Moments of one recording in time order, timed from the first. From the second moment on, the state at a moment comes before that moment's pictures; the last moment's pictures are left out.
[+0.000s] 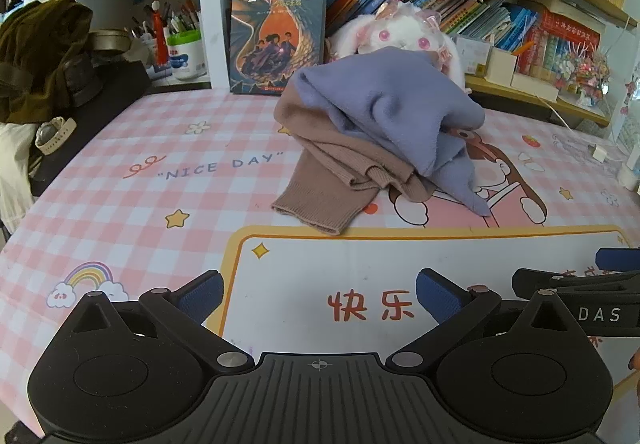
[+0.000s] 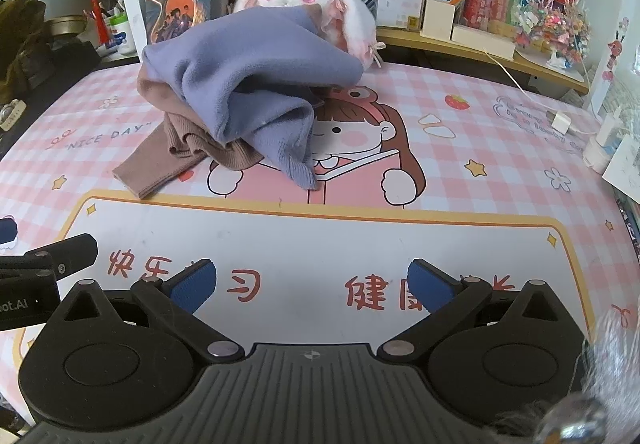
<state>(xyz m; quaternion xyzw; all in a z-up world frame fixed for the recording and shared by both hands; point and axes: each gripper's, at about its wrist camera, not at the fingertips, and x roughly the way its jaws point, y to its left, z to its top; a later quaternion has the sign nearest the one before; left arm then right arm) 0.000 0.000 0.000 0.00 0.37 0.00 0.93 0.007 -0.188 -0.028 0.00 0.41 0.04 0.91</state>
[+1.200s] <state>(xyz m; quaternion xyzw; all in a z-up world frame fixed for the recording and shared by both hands) -0.002 0.004 0.000 0.00 0.37 0.00 0.93 0.008 -0.187 -0.026 0.00 0.41 0.04 0.91</state>
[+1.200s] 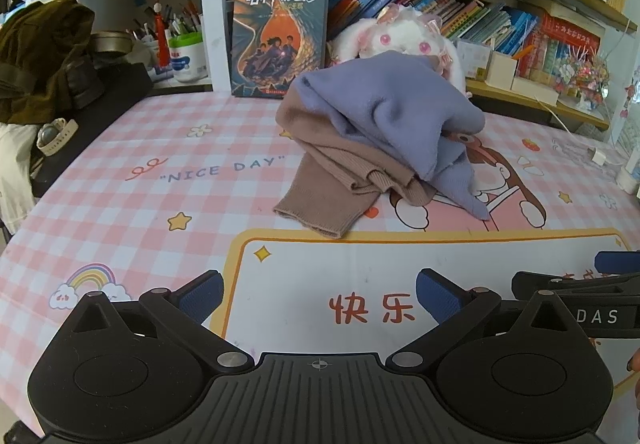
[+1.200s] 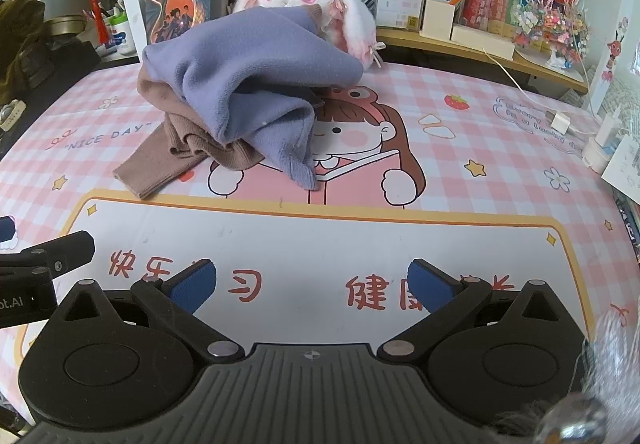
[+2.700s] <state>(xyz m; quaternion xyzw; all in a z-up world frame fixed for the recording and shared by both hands) 0.002 0.001 0.000 0.00 0.37 0.00 0.93 0.009 -0.189 -0.030 0.00 0.42 0.03 0.91</state>
